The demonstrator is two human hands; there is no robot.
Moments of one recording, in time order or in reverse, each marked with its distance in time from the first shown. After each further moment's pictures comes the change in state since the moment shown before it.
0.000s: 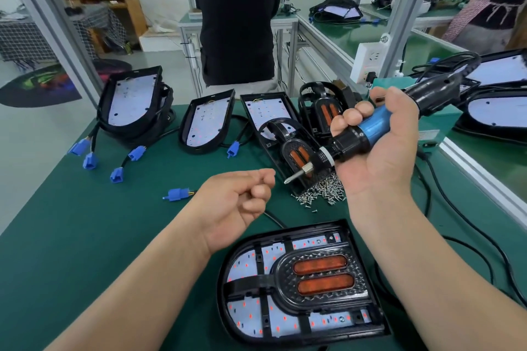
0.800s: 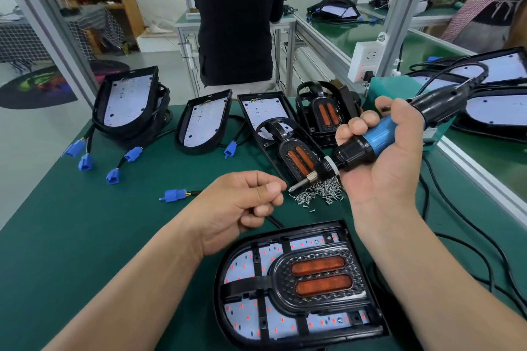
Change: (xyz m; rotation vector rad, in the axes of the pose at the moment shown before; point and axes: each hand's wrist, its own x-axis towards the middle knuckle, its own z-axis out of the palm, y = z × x) left_hand -0.004 -0.004 -0.004 0.384 -0.229 0.061; right_hand -0.006 -0.005 -0.017 -0.004 0.002 -0.010
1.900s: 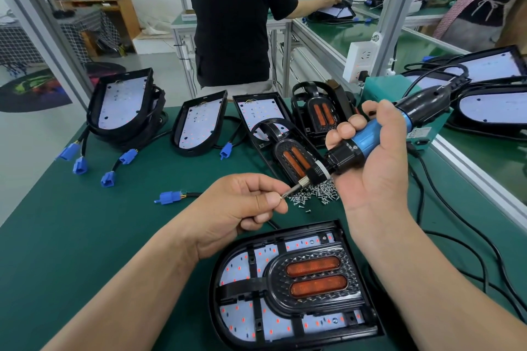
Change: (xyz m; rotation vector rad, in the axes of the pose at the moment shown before) left_hand -0.002 -0.002 0.003 0.105 -0.075 0.051; right_hand 0.000 0.004 -0.007 -0.064 -0.002 0.035
